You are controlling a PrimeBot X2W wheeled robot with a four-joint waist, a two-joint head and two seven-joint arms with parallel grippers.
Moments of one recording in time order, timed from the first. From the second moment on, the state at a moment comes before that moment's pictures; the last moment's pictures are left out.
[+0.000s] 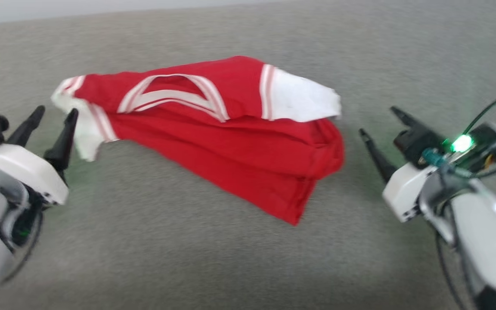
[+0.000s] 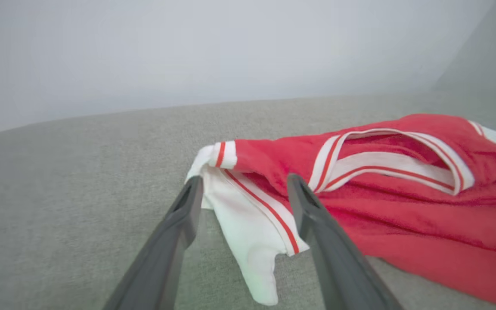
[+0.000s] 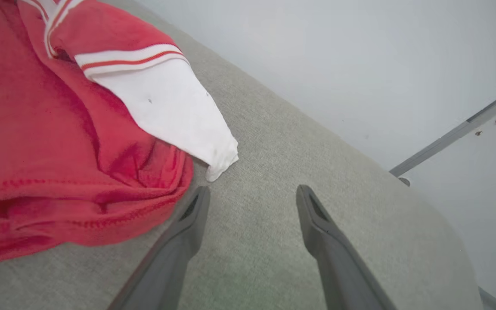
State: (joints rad) left arm -0.74 0.76 -0.84 0.62 -1.08 -0.07 -0.26; right arm -0.47 -0.33 0.33 0.28 0.02 0.13 0.06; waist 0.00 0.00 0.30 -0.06
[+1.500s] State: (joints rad) left arm -0.14 0.30 -0.06 0.05 -0.40 -0.13 -0.26; right arm -0.80 -0.73 0.75 0.18 0.39 0.13 0.41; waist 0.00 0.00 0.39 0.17
